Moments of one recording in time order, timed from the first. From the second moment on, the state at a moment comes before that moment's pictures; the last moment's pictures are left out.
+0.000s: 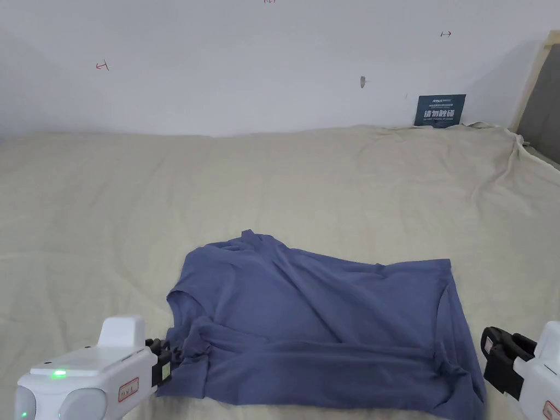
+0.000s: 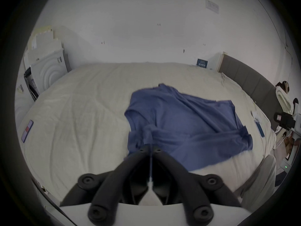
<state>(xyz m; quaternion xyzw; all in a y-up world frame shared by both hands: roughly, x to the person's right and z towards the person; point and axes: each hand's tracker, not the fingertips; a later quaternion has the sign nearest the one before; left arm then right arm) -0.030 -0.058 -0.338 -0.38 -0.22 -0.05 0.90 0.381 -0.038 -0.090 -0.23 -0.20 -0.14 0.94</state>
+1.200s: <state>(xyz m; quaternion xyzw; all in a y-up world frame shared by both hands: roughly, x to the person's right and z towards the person) 0.007 -0.136 -0.405 -0.54 -0.21 -0.07 0.81 0.383 -0.066 -0.101 -0.29 -0.20 -0.15 0.92</state>
